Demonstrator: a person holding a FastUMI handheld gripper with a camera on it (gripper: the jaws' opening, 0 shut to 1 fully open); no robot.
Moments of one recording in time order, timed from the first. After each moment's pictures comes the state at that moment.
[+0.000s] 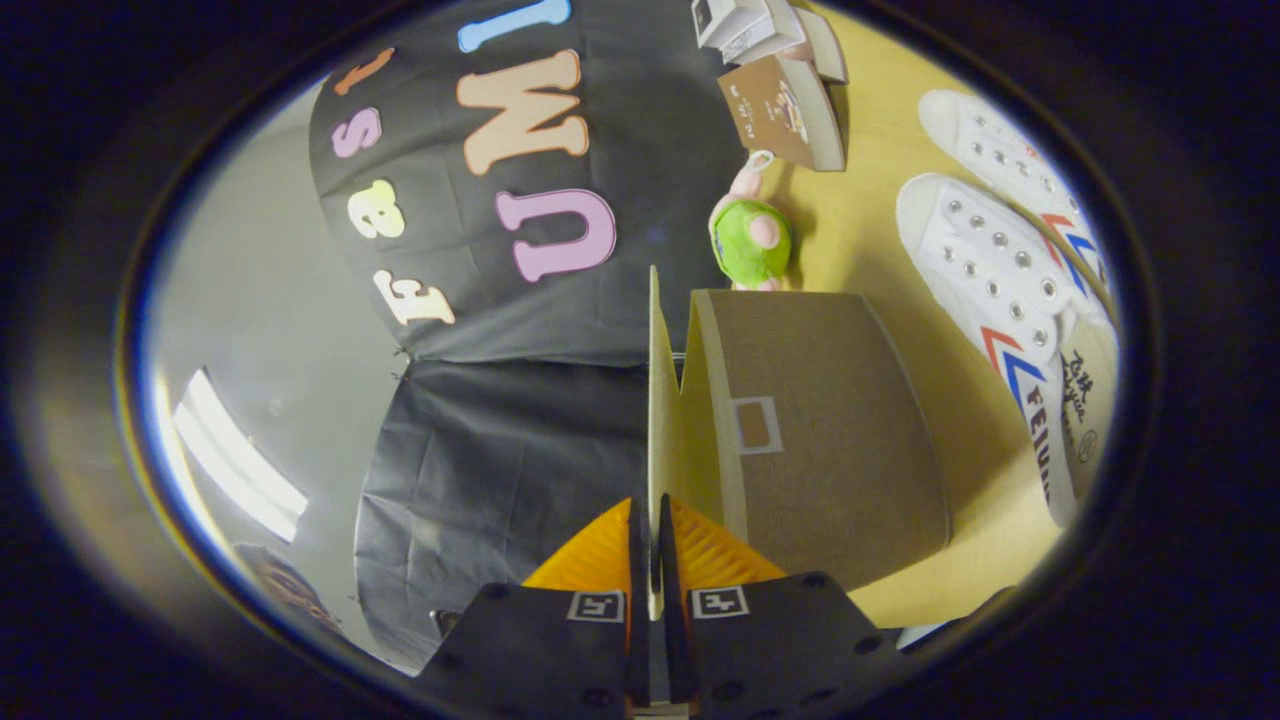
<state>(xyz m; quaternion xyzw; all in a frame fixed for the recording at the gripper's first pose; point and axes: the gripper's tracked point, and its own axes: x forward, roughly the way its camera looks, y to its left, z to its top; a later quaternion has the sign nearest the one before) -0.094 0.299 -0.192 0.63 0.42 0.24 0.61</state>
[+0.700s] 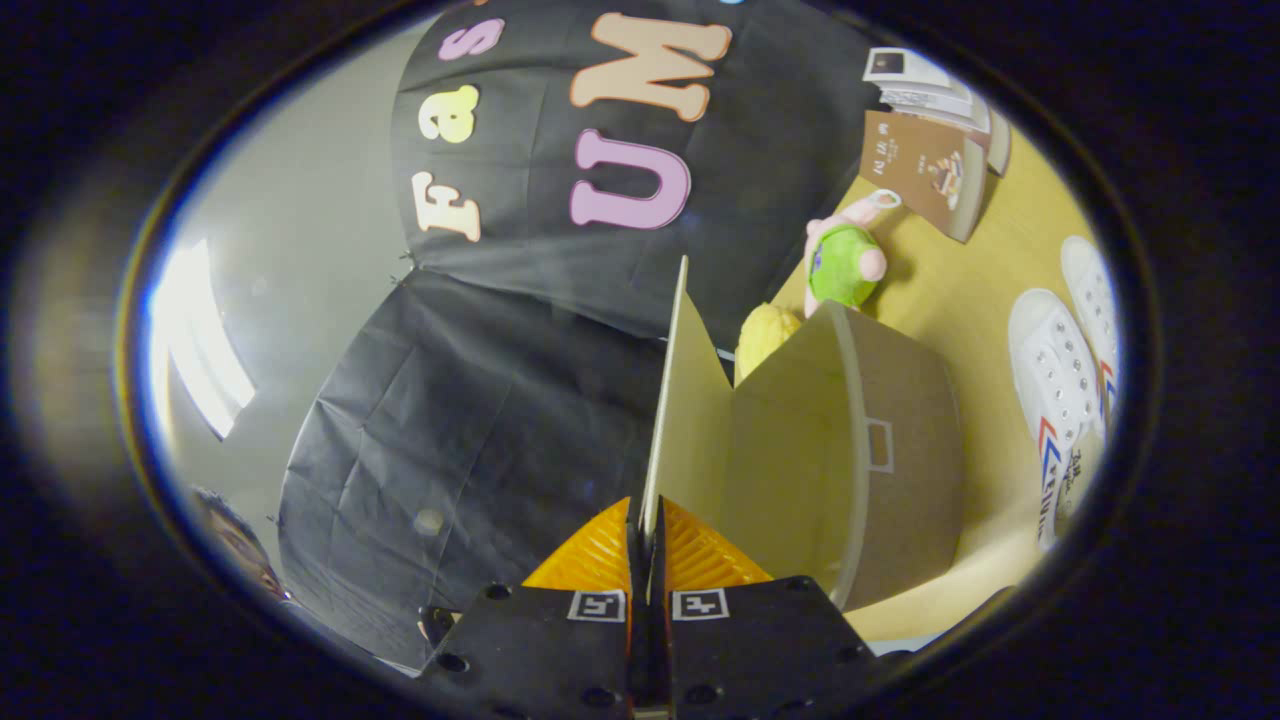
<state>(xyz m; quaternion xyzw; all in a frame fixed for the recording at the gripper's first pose) -0.076 0.348 -0.098 0.53 0.40 0.31 0.68</state>
